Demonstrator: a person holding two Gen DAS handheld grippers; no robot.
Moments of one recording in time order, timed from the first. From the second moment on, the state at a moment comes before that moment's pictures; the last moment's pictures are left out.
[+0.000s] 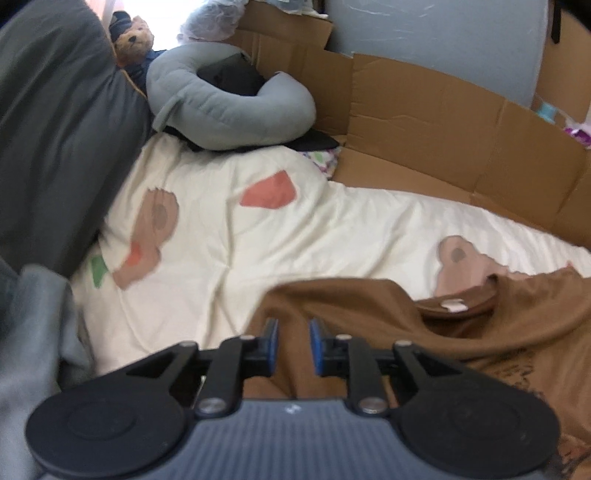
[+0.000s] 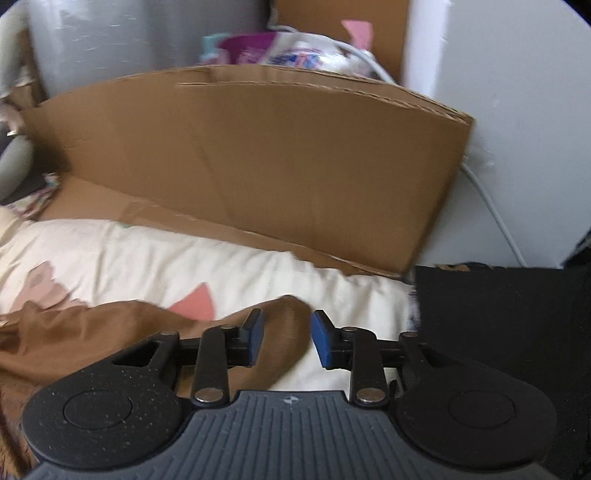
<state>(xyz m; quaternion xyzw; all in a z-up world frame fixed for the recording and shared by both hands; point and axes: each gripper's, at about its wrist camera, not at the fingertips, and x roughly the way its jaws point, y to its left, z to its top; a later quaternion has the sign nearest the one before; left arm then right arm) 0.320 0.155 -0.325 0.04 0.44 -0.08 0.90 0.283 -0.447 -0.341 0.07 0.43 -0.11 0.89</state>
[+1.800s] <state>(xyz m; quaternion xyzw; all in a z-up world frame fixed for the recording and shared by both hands) 0.251 0.088 -0.340 0.04 0.41 -0.20 0.89 0.302 -0.228 -0.369 -0.08 0.47 0.17 0.86</state>
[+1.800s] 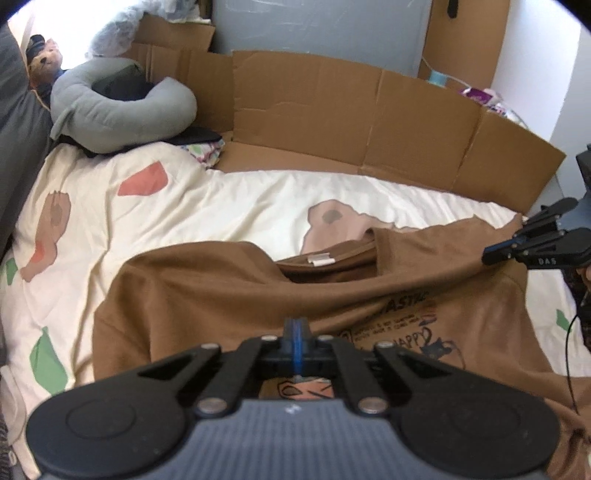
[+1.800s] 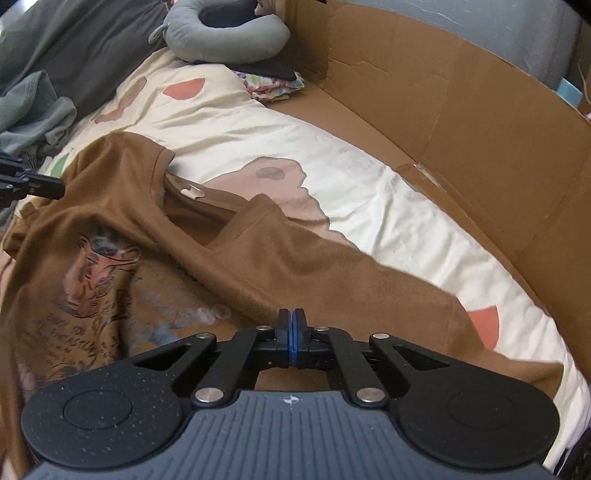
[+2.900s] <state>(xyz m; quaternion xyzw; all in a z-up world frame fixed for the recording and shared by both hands) 0.255 0.087 -0.354 0.07 0.42 -0.20 0.88 0.306 -0.201 -0.372 -0.14 0.45 0.20 0.86</state>
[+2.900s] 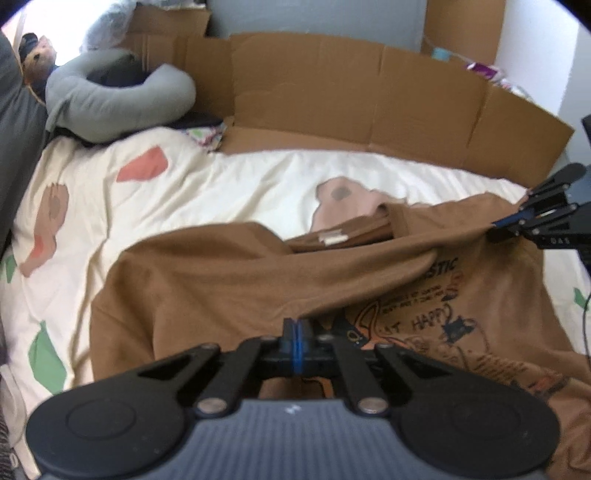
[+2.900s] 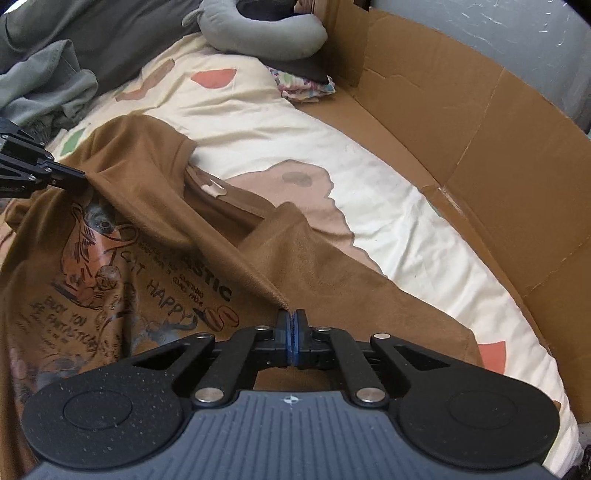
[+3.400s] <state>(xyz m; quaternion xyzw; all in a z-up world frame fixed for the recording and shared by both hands) 0.222 0.101 -0.332 0.04 0.47 -0.25 0.85 0.273 -0.204 -0.366 -0.12 0.49 0.21 0.83</state>
